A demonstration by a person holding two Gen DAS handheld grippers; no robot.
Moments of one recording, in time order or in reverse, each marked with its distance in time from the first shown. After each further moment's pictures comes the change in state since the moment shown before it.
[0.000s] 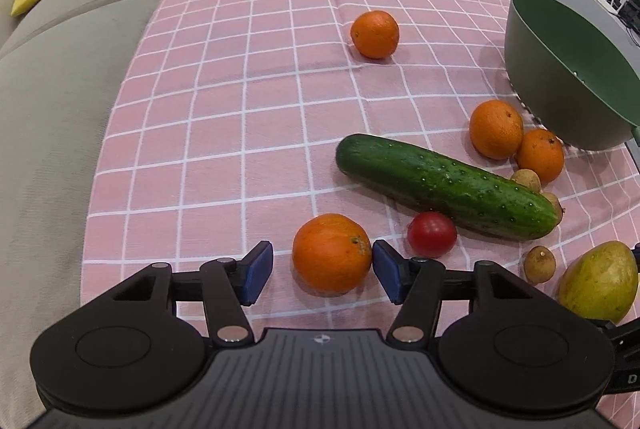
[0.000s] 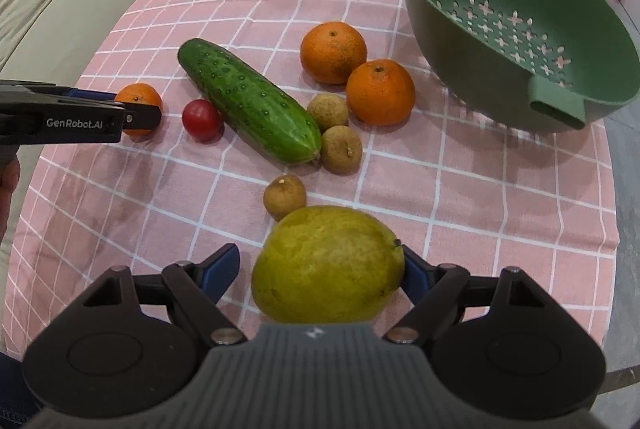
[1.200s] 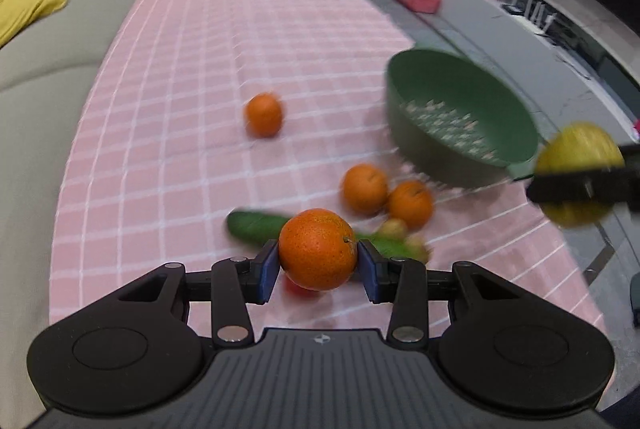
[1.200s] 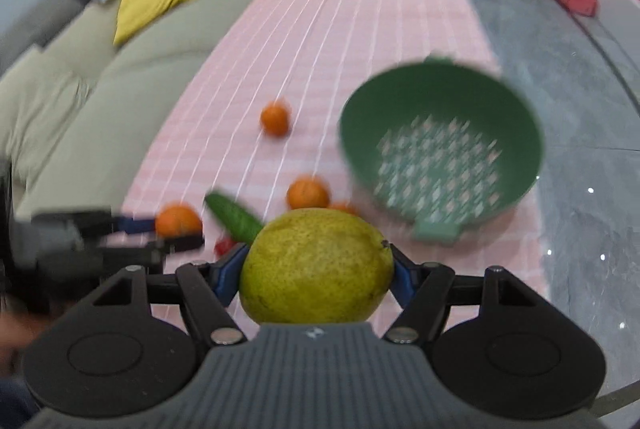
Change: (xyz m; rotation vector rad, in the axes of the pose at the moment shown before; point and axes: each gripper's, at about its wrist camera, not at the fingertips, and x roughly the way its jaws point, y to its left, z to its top) left arm -0.064 -0.052 0.022 0.092 -0.155 -0.182; right arm -0.113 -0.047 0.031 0.135 -0.284 0.072
